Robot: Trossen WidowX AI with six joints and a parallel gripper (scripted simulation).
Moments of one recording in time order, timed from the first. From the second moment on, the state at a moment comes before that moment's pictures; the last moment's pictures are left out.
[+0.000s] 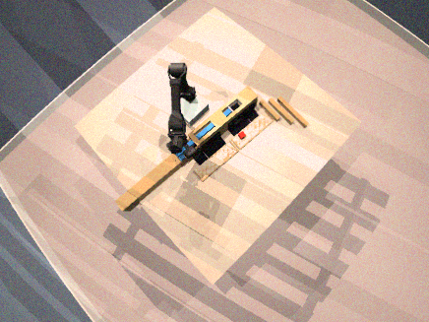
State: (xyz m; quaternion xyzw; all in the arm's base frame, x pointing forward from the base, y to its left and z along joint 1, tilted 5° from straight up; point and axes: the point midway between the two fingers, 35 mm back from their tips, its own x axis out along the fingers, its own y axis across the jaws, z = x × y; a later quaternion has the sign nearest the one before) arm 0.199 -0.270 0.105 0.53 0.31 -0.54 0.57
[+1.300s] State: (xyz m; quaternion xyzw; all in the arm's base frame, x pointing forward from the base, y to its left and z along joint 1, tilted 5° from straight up) arm 0.198 -0.253 0.102 0.52 0.28 -0.57 0.57
